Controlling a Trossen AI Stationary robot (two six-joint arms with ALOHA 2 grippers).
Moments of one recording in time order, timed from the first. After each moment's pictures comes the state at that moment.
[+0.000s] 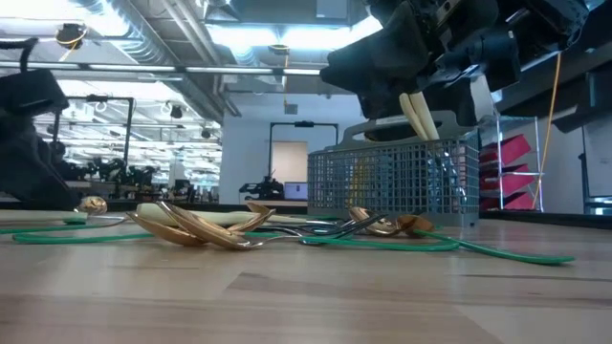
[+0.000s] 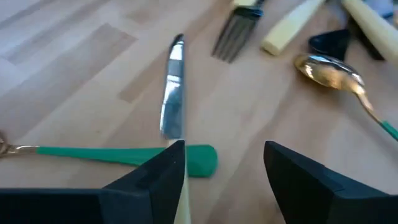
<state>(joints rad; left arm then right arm) -0.92 1.19 0.27 -0.47 -0.91 -1.41 0.14 1.63 0.67 0.71 -0.20 0.12</state>
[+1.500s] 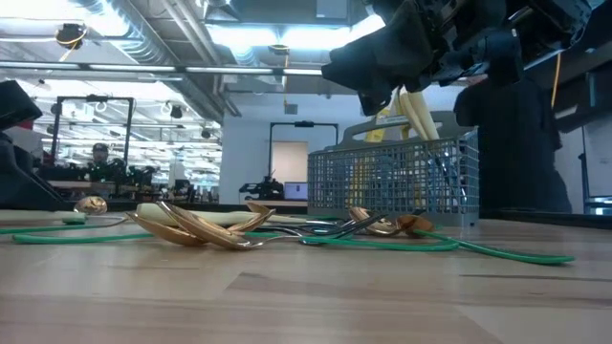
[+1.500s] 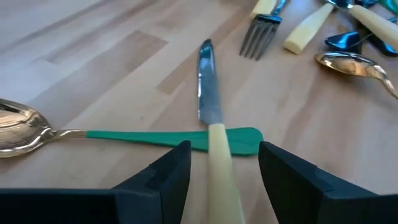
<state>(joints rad) -1.17 1.28 0.18 -0.61 -1.03 -1.80 0.15 1.63 0.67 0.71 -0.20 0.10</state>
